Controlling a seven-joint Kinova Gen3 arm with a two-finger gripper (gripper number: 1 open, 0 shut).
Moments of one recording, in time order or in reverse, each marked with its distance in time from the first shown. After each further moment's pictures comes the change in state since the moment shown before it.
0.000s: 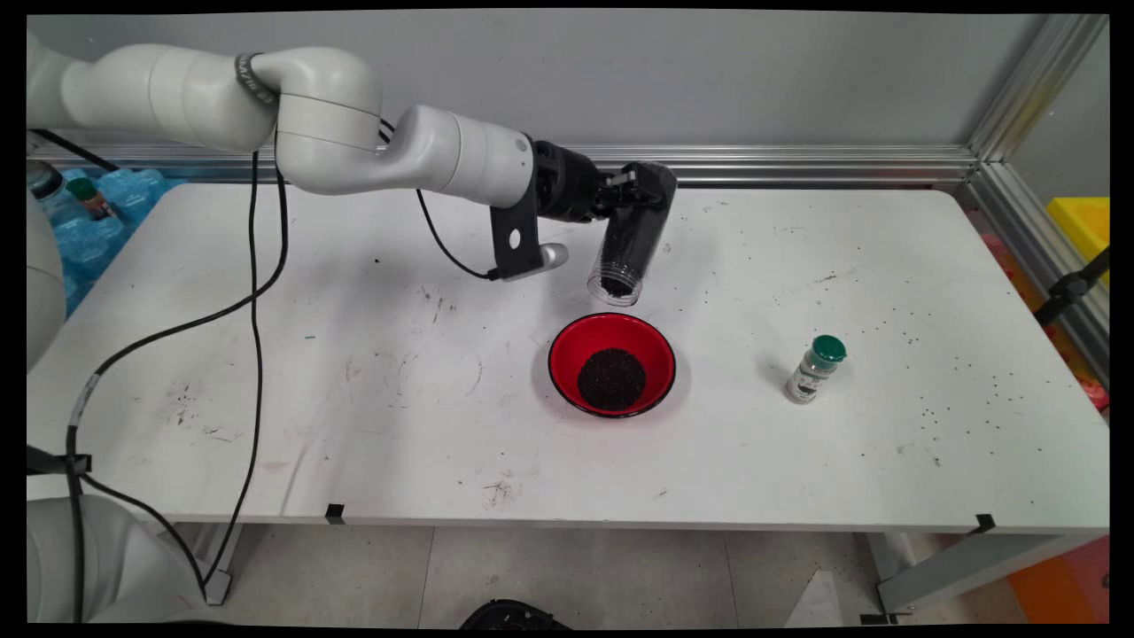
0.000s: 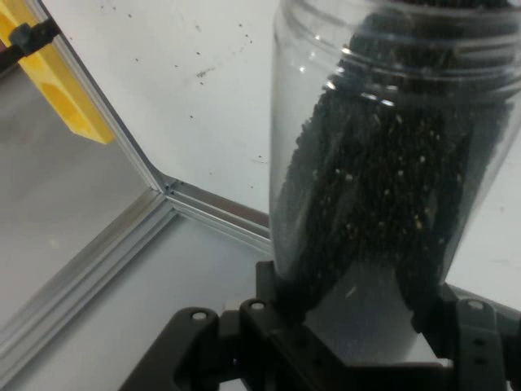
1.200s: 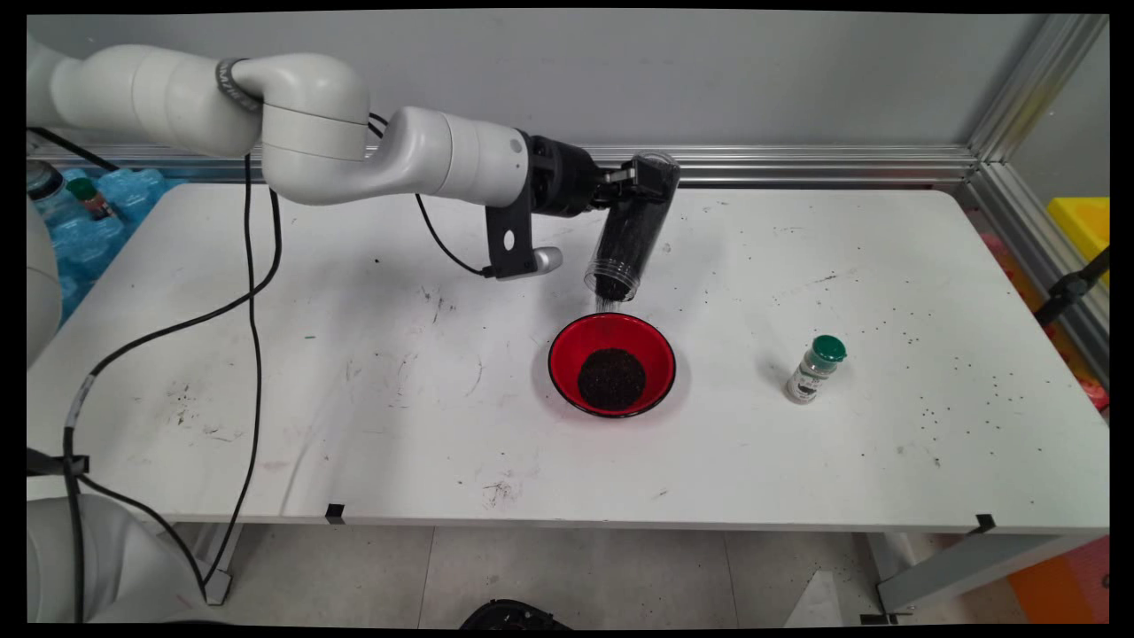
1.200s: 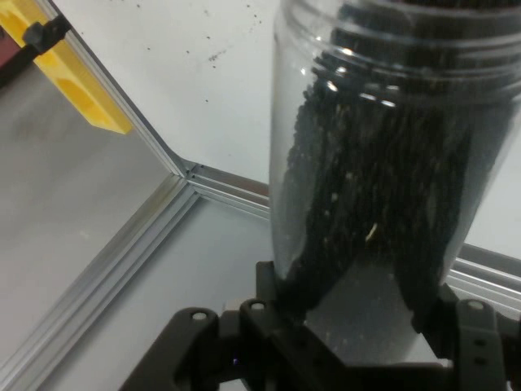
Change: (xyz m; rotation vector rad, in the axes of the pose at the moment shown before) arm 0.006 -0.007 -0.012 0.022 -0.046 0.087
